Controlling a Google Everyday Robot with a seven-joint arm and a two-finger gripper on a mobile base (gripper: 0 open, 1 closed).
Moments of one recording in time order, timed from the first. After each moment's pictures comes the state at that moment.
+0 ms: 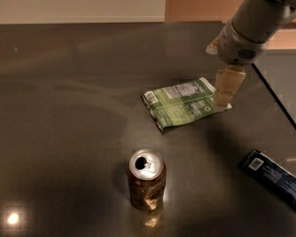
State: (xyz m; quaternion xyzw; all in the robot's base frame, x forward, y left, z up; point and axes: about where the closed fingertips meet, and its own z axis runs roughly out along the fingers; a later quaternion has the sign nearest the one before) arm 0.559 -0.167 0.905 -0.68 0.72 0.00 0.16
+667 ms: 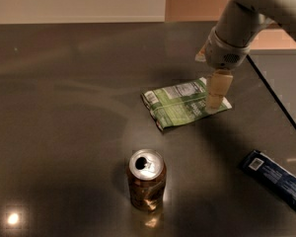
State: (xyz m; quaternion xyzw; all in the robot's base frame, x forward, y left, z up) arm 0.577 -0.155 0.875 -0.70 0.70 0.02 0.12
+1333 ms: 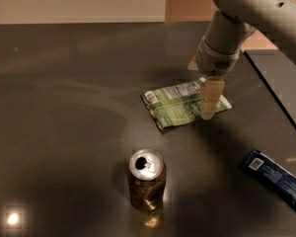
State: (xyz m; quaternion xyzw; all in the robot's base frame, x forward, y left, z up) arm 0.576 -0.142 0.849 -0.72 0.69 0.03 0.09
